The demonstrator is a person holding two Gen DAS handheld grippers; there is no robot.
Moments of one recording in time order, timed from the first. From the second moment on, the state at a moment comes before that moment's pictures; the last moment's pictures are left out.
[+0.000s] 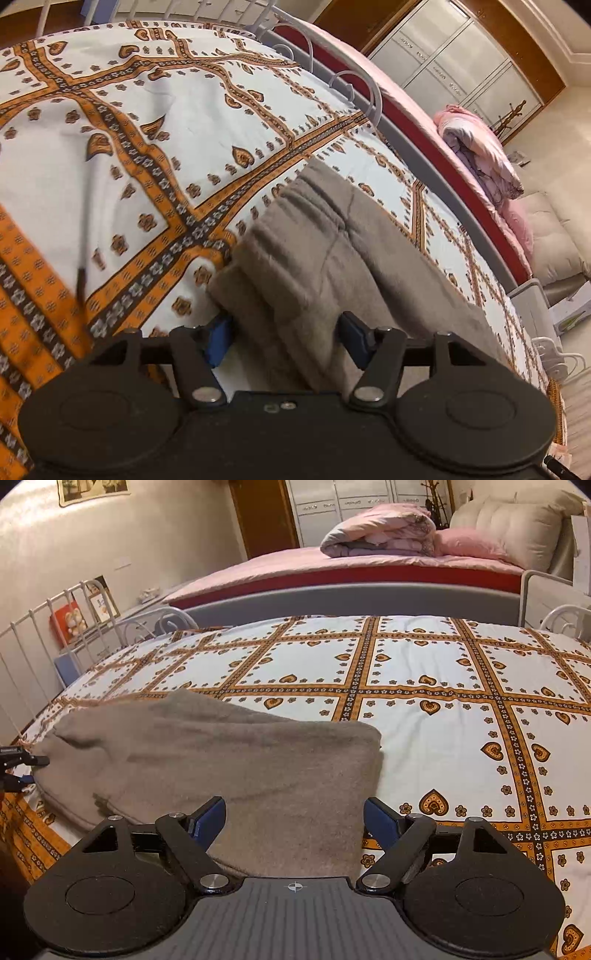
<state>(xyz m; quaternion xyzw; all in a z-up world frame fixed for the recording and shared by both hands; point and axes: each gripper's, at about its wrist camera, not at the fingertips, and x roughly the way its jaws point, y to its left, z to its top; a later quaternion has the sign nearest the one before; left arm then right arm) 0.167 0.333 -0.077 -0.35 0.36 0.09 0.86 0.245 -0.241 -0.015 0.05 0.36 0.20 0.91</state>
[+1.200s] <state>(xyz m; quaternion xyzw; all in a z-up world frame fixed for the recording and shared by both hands) 0.237 0.010 0.021 -0.13 0.23 -0.24 0.93 0.273 -0.328 0.008 0.18 0.35 0.13 0.91</state>
